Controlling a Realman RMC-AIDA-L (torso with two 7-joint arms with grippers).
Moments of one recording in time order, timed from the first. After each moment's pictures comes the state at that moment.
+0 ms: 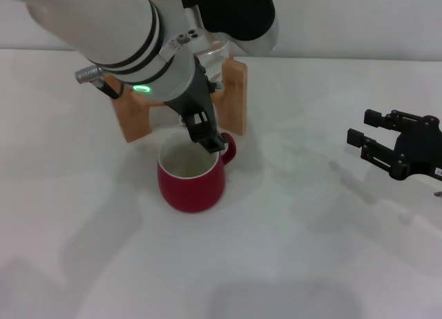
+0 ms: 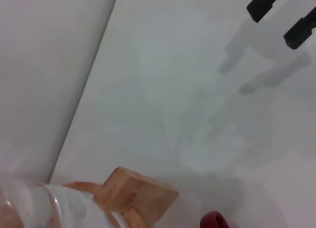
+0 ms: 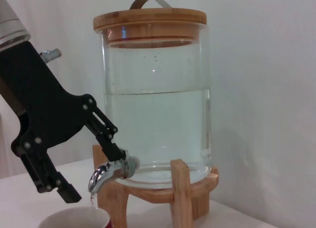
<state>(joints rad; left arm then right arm) -0.79 -2.08 1.66 1.60 -0.40 -1.57 0.69 0.21 1.96 1.66 0.86 -1.06 1.07 -2.02</state>
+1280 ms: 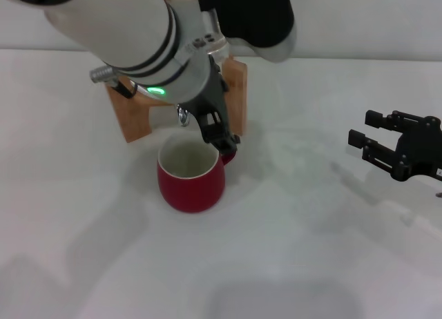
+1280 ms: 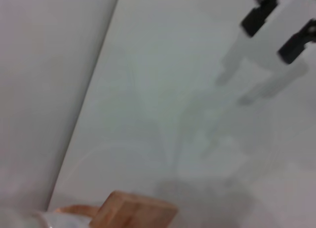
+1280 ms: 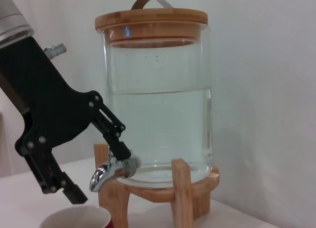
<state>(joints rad) -0.80 -2.09 1.70 1.61 -0.41 -1.55 0.68 0.21 1.95 1.66 0.86 -1.06 1.08 -2.02</state>
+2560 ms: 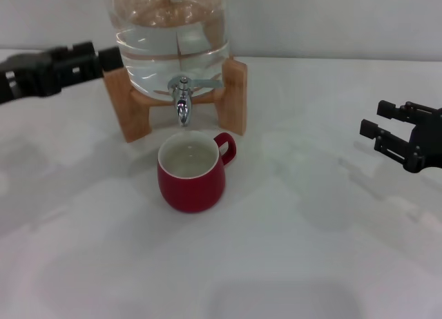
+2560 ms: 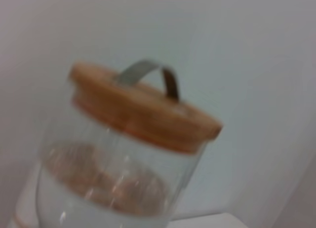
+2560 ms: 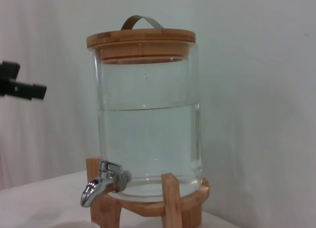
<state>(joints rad) -0.21 -2.08 0.87 1.38 -1.50 -1.51 0.99 0.21 1.95 1.71 0.86 -1.06 1.12 -2.01</state>
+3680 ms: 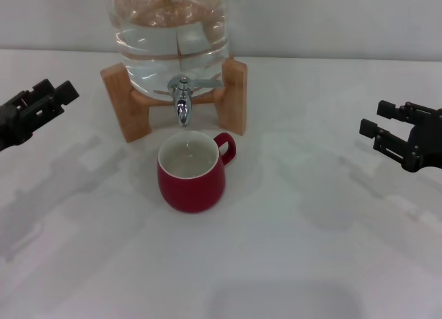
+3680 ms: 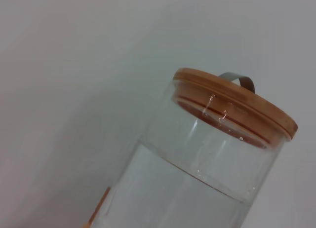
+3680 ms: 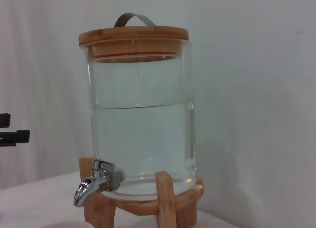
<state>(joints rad) -0.22 -2.08 0.69 0.75 -1.68 -1.52 1.55 0.21 1.96 1.72 0.83 -1.06 1.12 -2.03</state>
